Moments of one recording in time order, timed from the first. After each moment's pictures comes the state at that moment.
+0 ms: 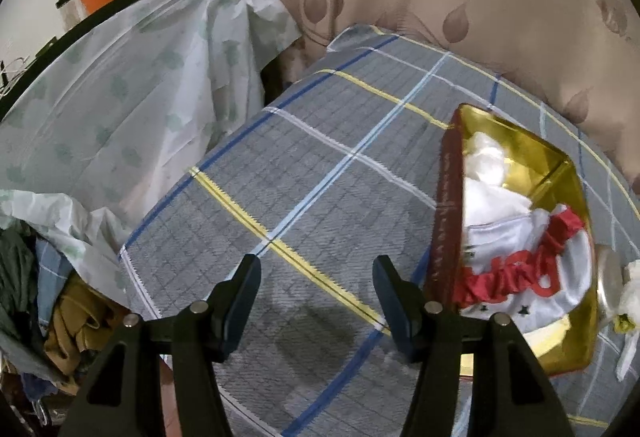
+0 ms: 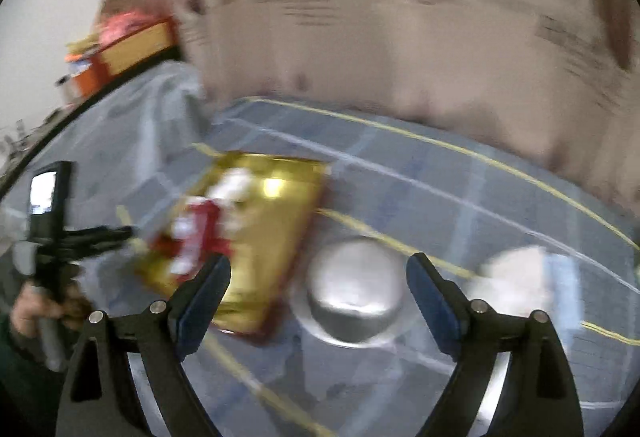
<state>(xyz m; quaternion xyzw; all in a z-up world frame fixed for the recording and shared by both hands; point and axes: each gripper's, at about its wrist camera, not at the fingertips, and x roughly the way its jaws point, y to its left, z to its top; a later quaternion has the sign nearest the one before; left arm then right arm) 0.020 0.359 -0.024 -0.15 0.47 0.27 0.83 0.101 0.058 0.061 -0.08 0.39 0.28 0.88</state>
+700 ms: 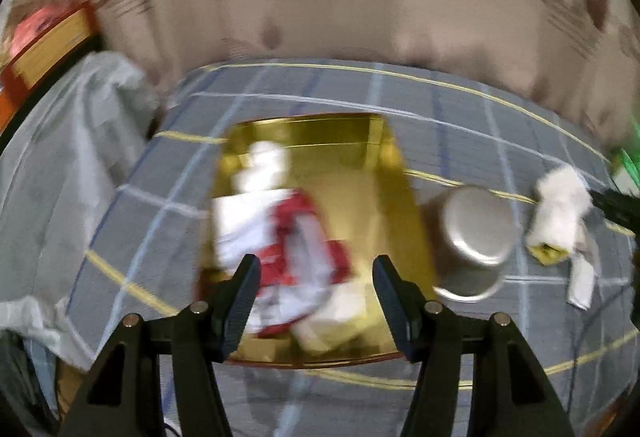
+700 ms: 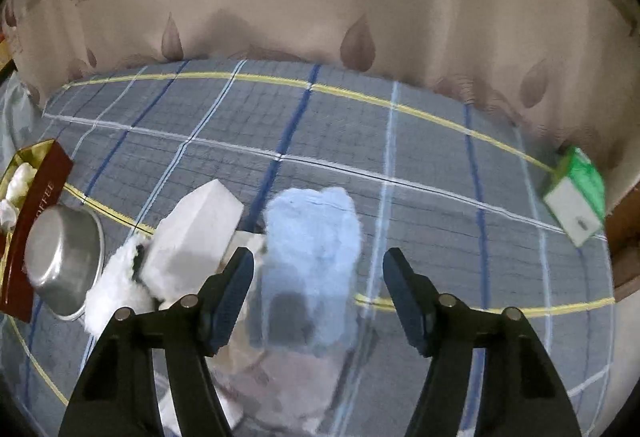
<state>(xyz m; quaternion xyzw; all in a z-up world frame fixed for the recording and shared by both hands) 0.078 0.192 0.017 -0.03 0.48 0.09 0.87 0.225 -0.147 -0.002 -0.09 0.47 0.06 0.87</state>
